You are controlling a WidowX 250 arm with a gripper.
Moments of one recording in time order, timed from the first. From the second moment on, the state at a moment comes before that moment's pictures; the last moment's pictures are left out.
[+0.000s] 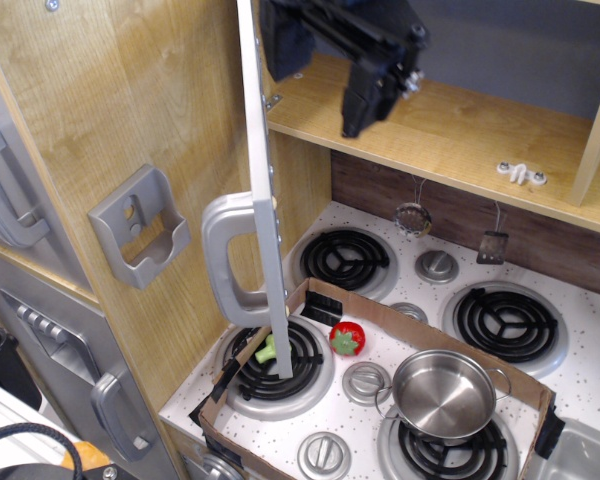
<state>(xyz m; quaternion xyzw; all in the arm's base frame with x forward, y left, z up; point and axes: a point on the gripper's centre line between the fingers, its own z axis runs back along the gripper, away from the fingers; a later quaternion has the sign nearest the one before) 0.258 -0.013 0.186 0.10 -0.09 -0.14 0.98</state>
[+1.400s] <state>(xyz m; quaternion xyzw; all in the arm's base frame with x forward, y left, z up) 0.266 0.086 0.159 0.15 -0.09 -0.22 0.96</state>
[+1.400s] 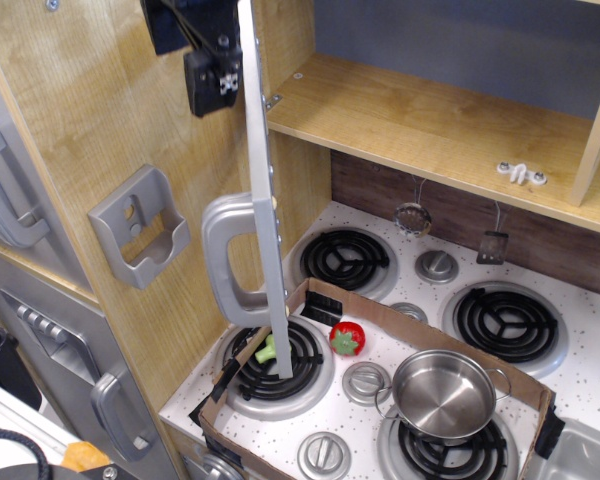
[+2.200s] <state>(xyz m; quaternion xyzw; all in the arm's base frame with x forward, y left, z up) 0.291 0.053 0.115 0.04 -0.17 -0.22 0.96</state>
